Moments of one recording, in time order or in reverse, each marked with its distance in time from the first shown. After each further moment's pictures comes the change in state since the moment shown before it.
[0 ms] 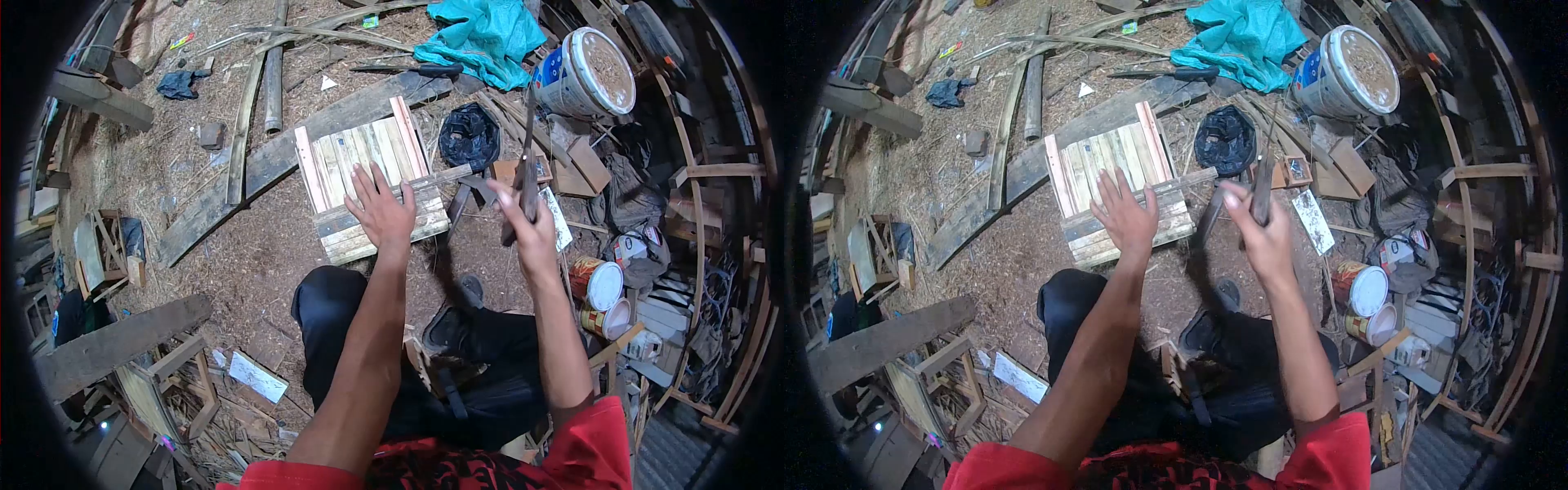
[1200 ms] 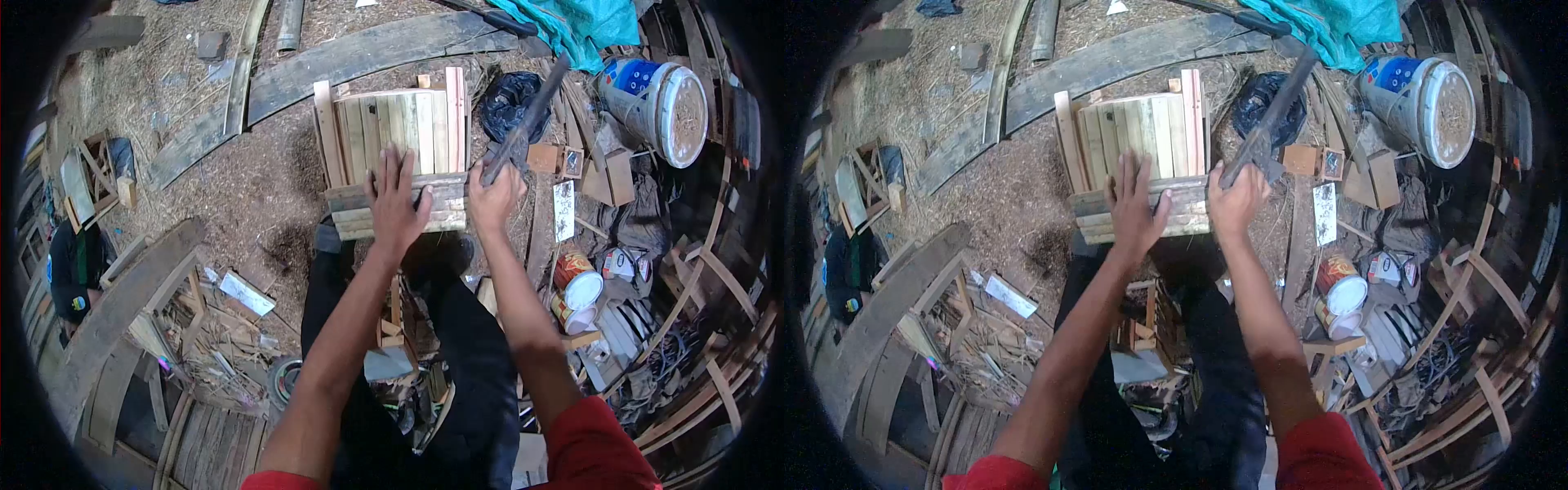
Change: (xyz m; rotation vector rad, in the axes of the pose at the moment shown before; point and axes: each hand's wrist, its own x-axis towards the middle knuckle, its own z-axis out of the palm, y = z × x) left_hand 0.015 -0.023 -0.029 -0.240 -0.332 0.067; right_hand 0.111 0.118 0.101 -0.867 0.134 -0.274
